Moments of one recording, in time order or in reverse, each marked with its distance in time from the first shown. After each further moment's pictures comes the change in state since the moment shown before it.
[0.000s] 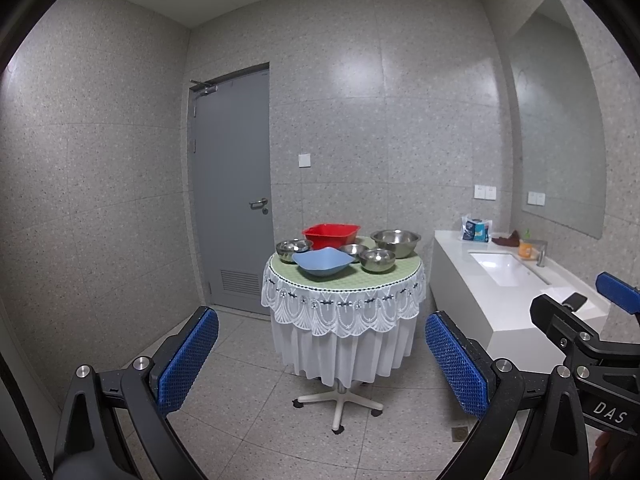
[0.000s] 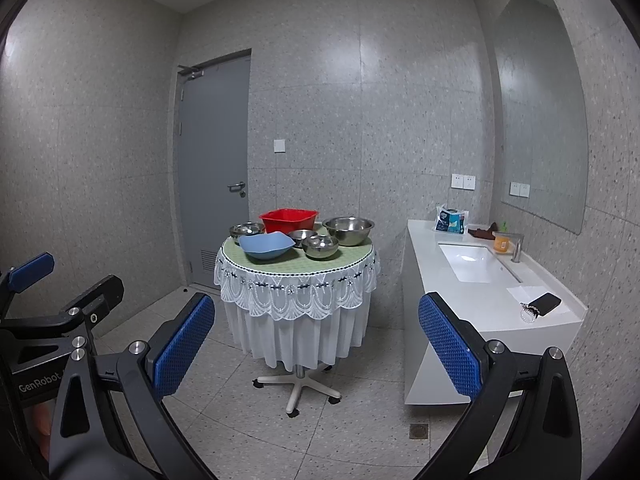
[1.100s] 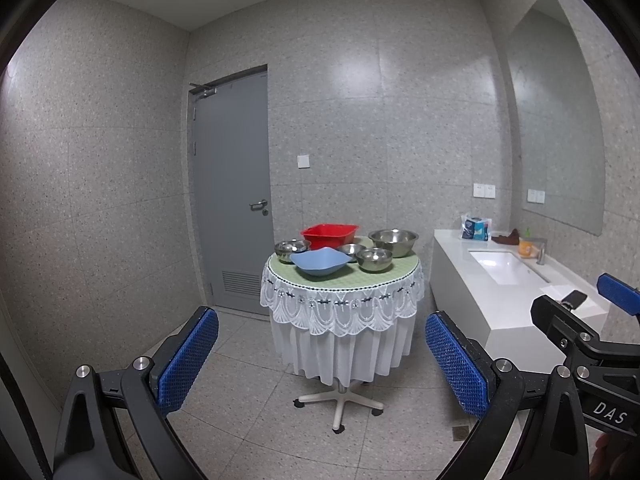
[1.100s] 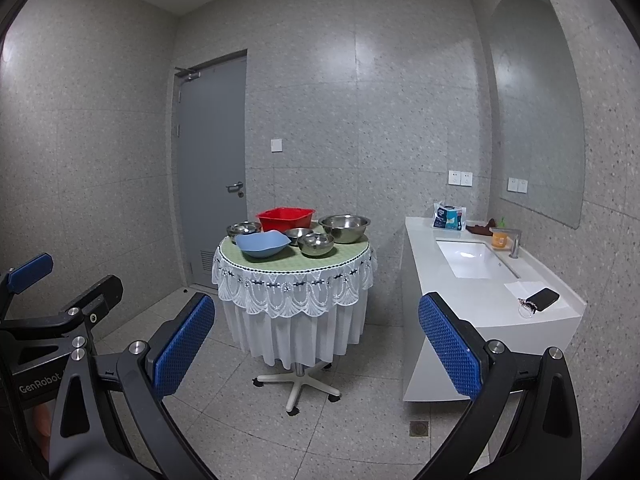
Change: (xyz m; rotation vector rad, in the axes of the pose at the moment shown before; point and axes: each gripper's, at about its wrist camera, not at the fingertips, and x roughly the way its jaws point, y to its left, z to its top) left arm -0.002 -0.005 0.001 0.013 0.002 0.002; right arm -0.002 -0.011 -0.005 0.020 0.006 0.002
